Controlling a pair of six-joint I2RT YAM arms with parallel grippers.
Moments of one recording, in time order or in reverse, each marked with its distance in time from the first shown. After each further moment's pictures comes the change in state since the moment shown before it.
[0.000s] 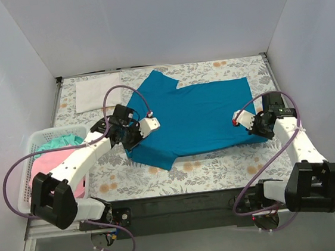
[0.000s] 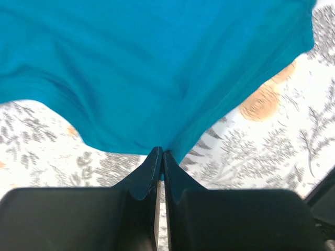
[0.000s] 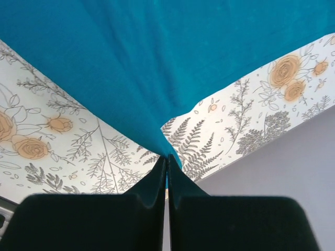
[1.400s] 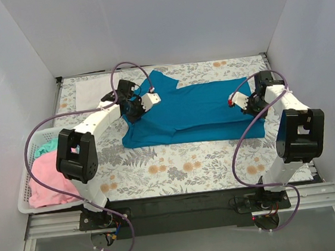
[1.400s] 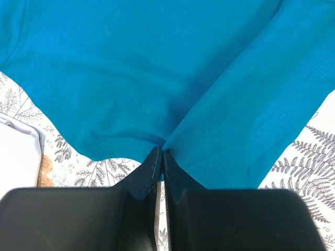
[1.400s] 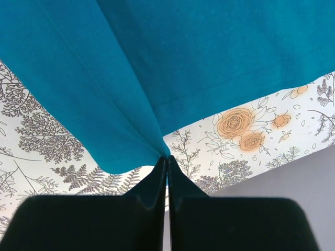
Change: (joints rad) left arm 0.141 0.476 0.382 0.132 0.021 0.146; right arm -0.001 0.512 0.388 -0.003 -0.013 -0.027
